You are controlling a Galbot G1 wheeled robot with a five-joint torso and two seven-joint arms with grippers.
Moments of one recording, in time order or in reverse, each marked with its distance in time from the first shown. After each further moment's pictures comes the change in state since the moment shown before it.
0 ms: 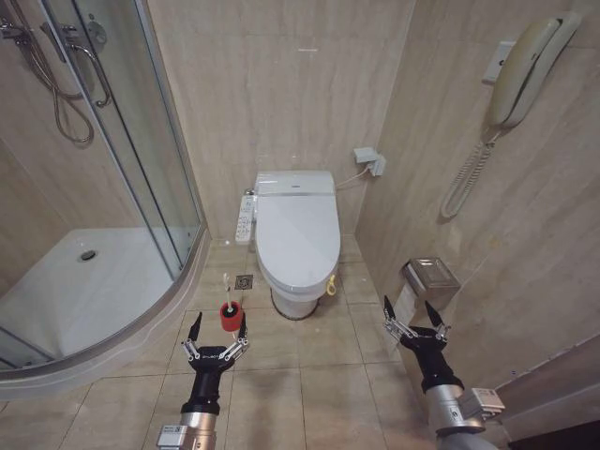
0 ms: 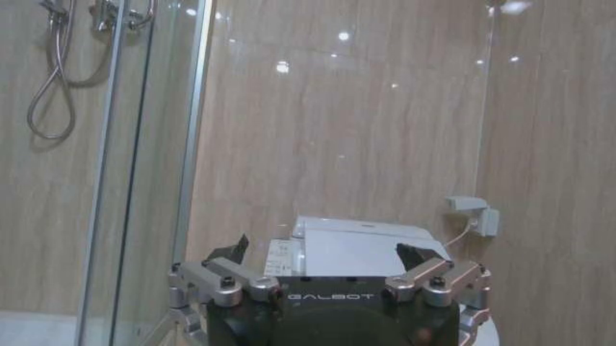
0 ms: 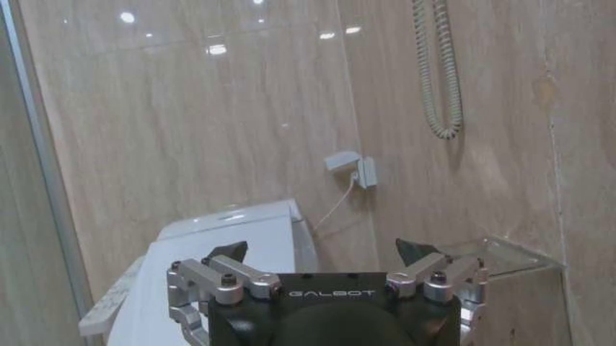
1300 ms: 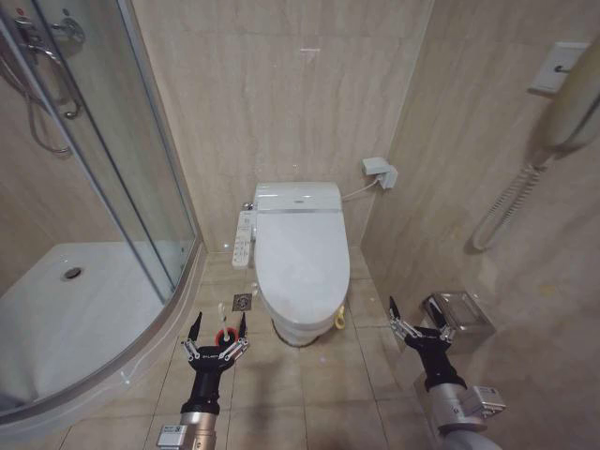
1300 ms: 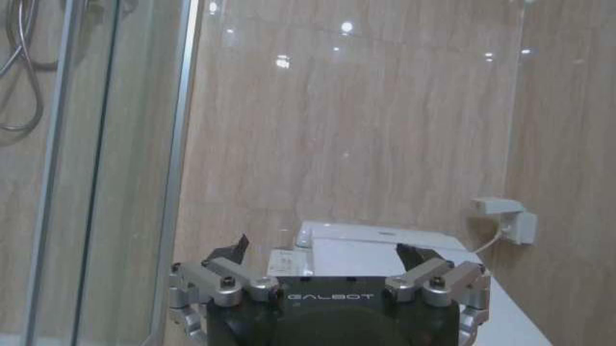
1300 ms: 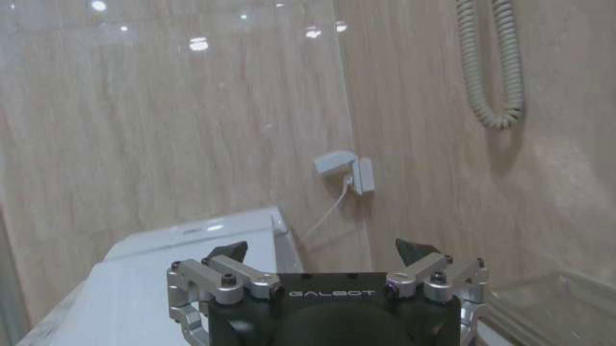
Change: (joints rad) left arm 0.000 0.000 0.000 0.000 0.000 0.000 0.000; right arm 0.019 -0.014 0.021 -0.037 0.013 0.029 0.032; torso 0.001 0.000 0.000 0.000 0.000
